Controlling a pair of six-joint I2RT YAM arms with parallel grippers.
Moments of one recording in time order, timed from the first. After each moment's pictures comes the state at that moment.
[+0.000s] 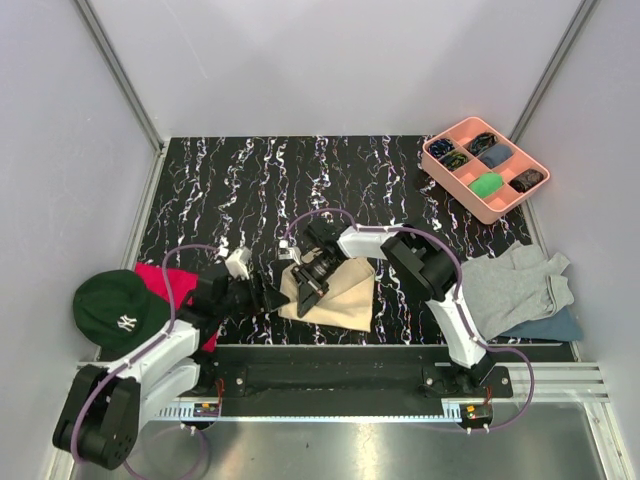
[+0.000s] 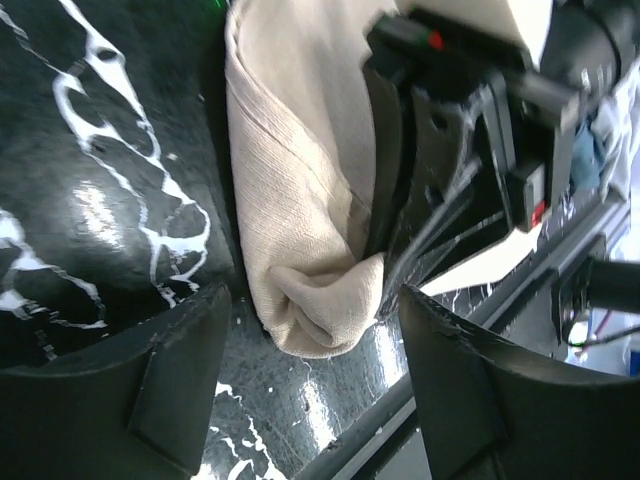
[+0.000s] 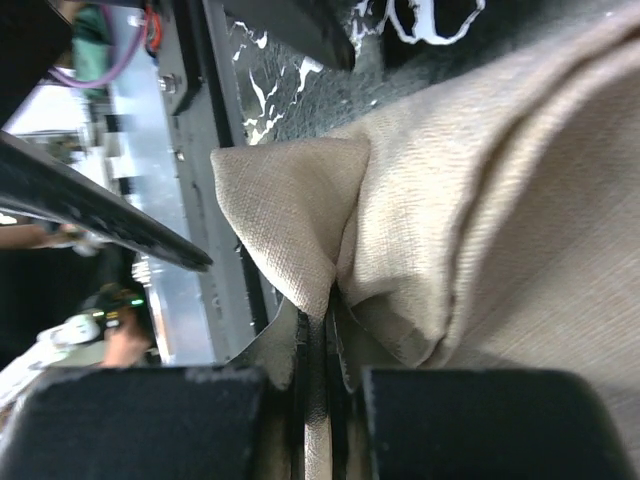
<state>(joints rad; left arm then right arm) -0.32 0.88 0.15 0.12 0.48 -0.59 0.80 2.24 1.44 -0.52 -1.04 -0.07</state>
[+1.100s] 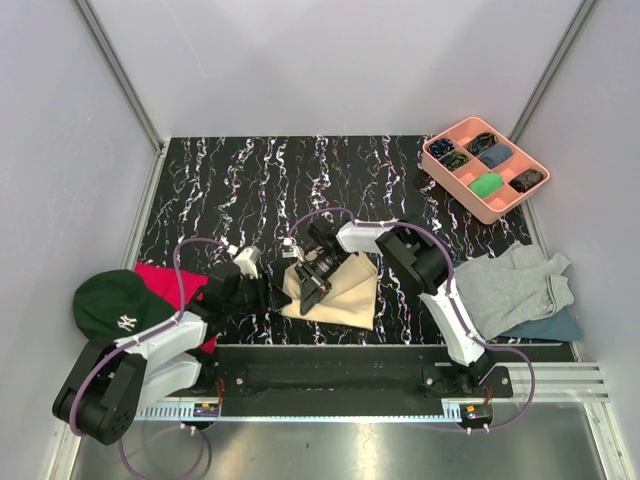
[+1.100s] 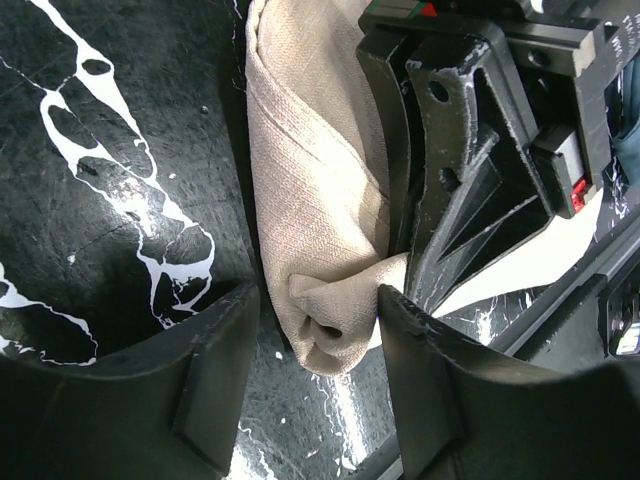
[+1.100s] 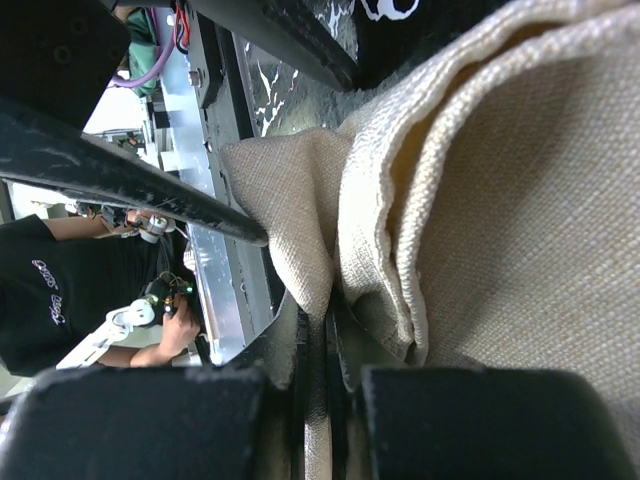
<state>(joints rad) -0.41 1.03 0.18 0.20 0.37 -0.58 0.76 2.34 1.53 -0.67 -1.15 -0.12</state>
